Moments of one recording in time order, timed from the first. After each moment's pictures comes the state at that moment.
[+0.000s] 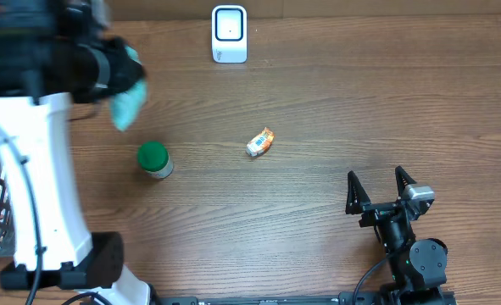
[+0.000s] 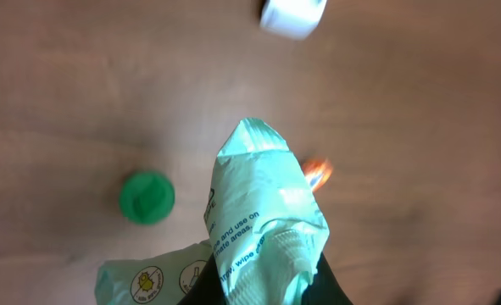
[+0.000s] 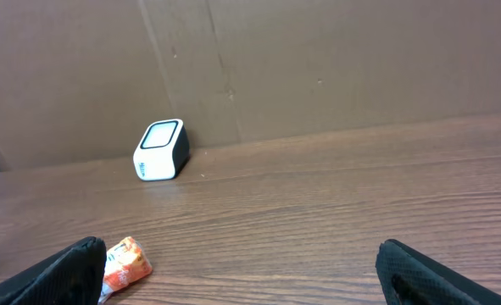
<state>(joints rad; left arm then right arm) 0.01 1.80 2.41 -1.68 0.23 -0.29 0.17 0.01 0.02 -0.03 0.01 0.20</state>
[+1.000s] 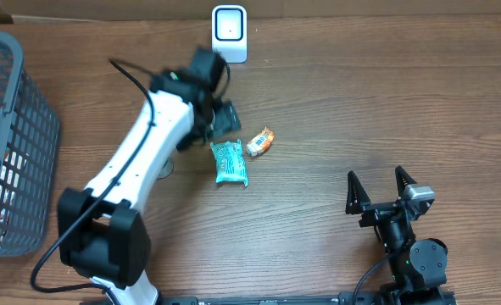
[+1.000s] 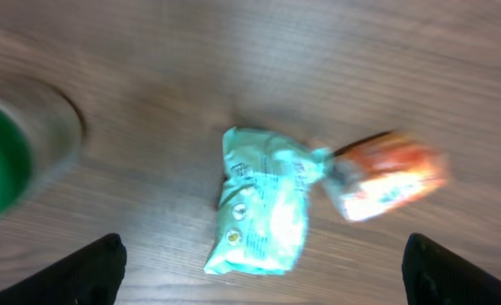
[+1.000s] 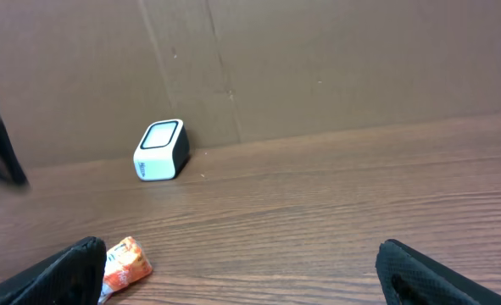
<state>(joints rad) -0.33 1.84 1.68 -1.19 0.01 -0.70 0.17 0.01 0.02 -0.03 0.01 0.20</state>
